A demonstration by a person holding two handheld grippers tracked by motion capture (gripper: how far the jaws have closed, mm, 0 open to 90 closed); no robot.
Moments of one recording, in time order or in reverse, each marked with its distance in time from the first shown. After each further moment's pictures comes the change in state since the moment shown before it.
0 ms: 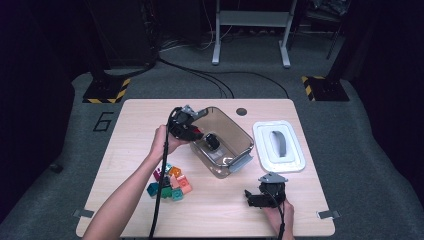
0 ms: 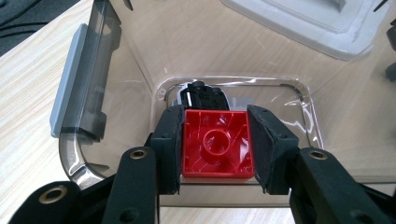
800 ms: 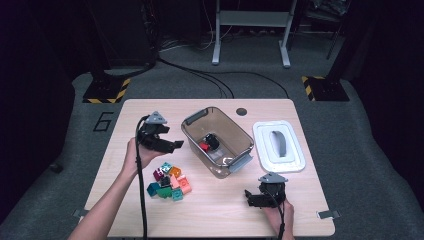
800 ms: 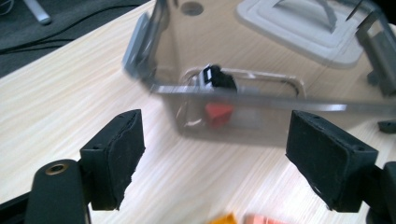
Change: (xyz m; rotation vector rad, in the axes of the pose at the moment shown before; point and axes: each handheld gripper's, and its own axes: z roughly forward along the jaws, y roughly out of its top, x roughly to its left) left arm 0.003 -0.070 -0.075 -0.138 0.082 -0.083; right arm 0.000 0.000 0.000 0.001 -0.001 0.000
